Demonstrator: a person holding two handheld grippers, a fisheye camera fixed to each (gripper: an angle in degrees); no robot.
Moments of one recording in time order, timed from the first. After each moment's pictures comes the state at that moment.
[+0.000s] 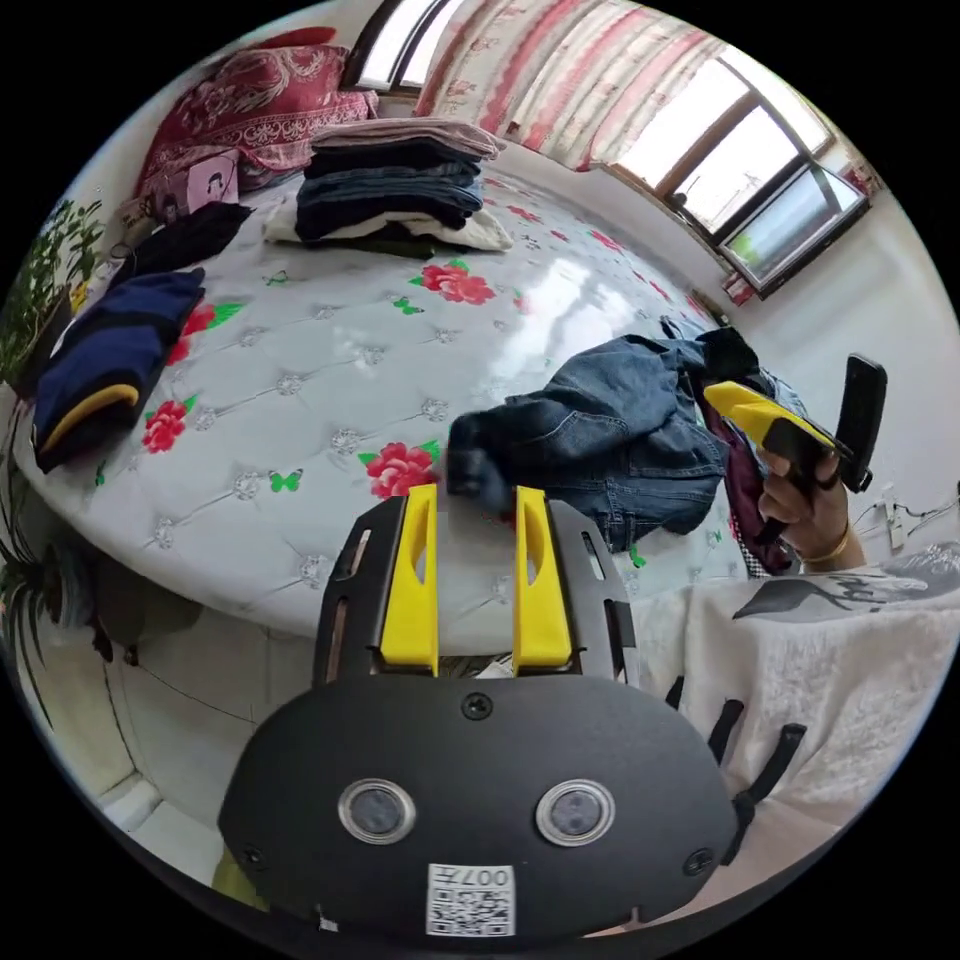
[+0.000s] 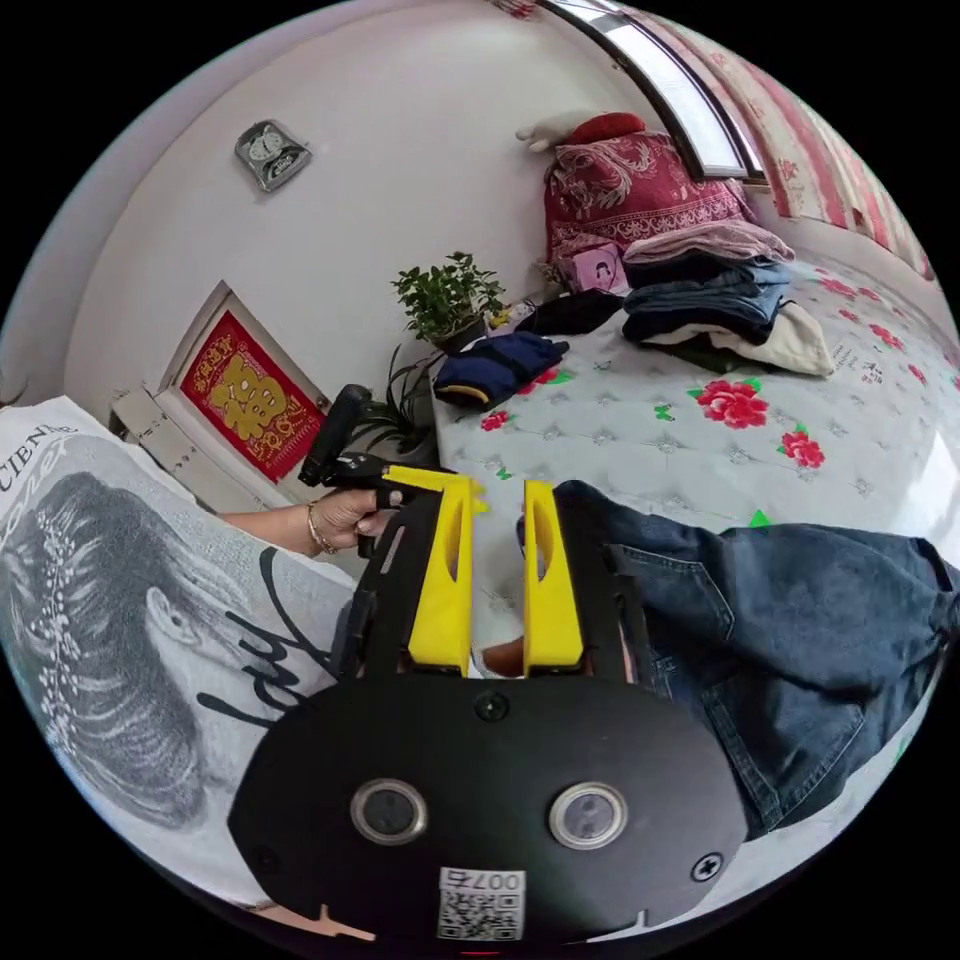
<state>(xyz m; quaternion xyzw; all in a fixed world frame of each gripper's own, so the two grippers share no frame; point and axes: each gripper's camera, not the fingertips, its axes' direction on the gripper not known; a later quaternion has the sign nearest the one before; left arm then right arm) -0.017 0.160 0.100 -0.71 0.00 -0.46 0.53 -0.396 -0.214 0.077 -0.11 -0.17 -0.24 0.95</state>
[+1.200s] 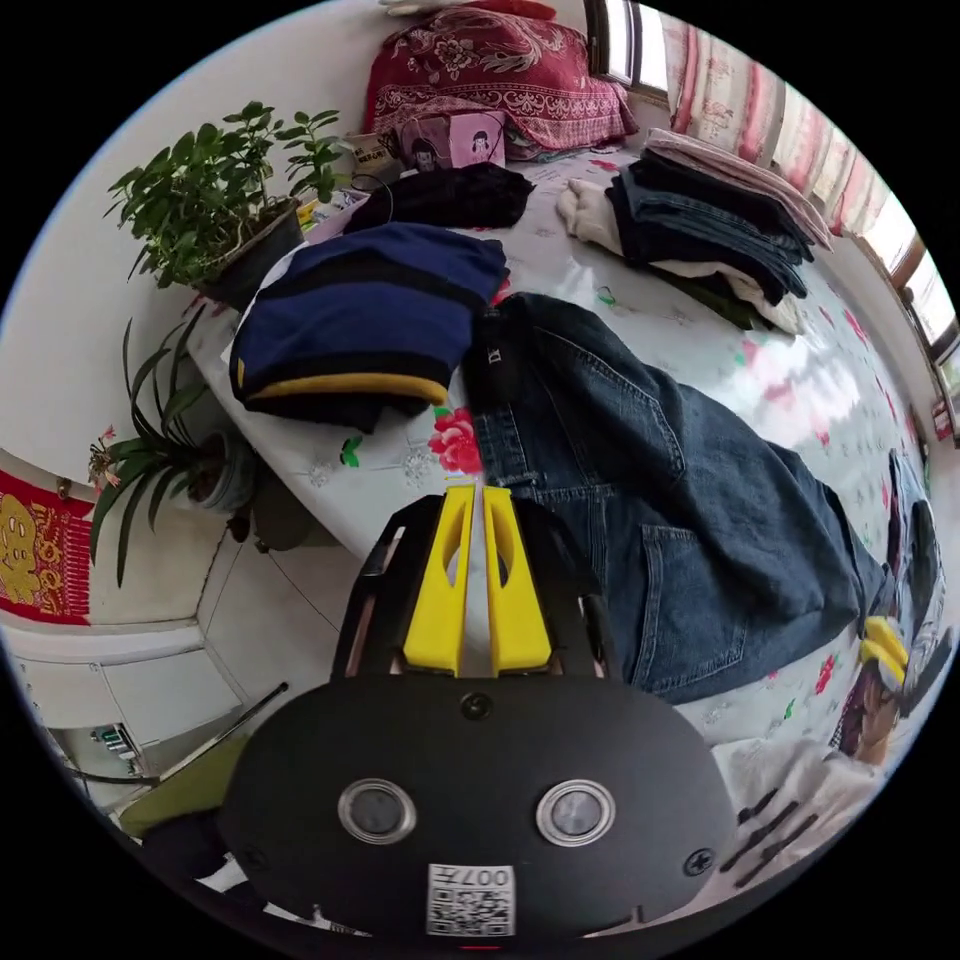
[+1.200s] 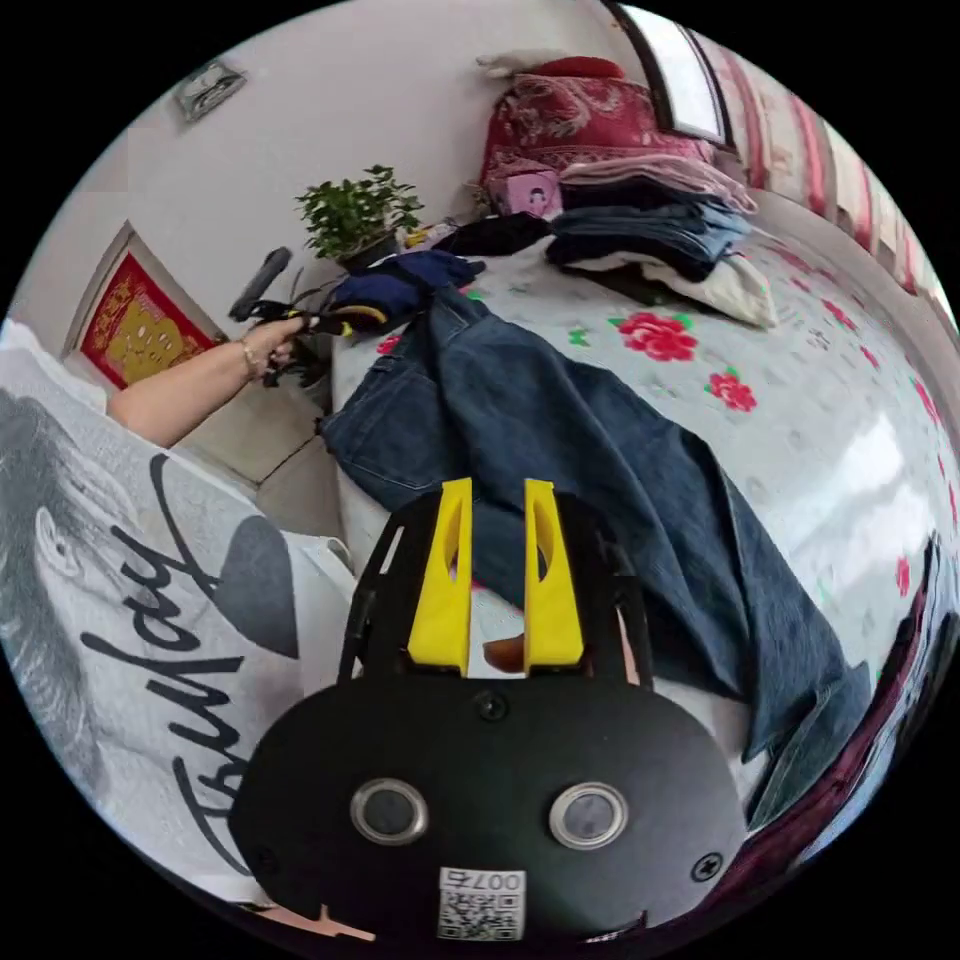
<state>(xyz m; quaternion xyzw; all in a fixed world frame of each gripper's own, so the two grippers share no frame) -0.104 0.196 0.034 -0.81 -0.23 -0.39 0.37 -0.307 -0.196 0.195 -0.18 0.05 -0.23 0.96</state>
